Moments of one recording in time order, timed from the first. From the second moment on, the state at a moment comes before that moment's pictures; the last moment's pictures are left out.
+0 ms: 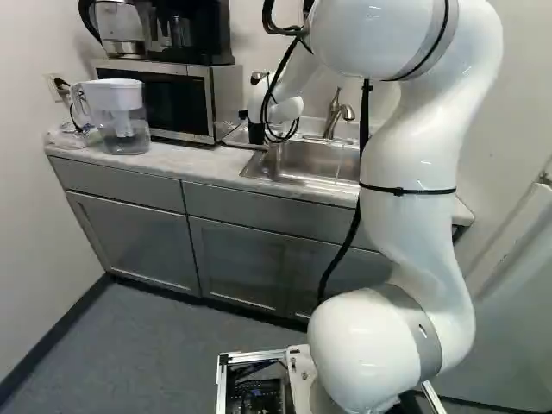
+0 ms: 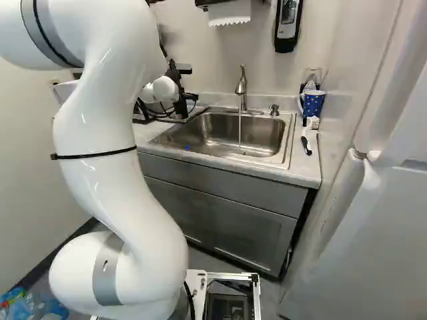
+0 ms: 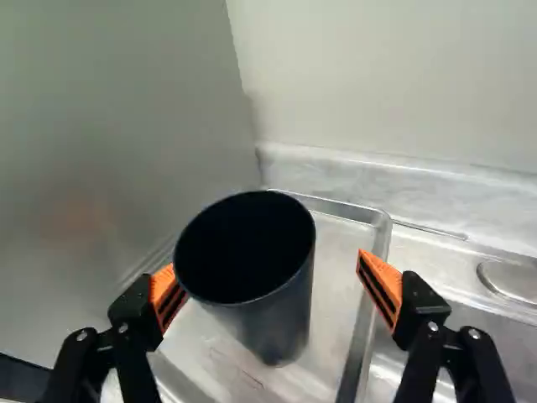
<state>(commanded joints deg) 8.4 -21.5 -70.1 -5.7 22.3 10.9</state>
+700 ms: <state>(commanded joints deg) 8.4 -18.9 -71.4 -5.7 22.3 10.9</state>
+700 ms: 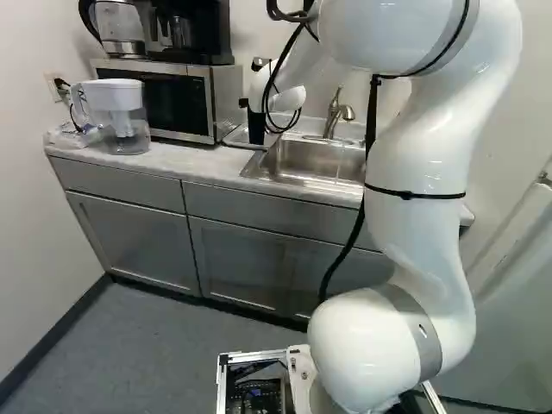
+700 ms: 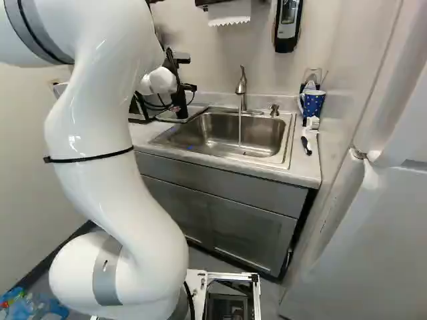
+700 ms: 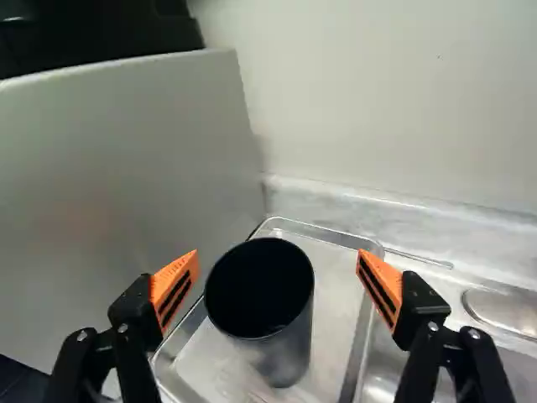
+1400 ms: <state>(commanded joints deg) 7.5 -16.4 -72.8 -5.7 22.3 10.9</state>
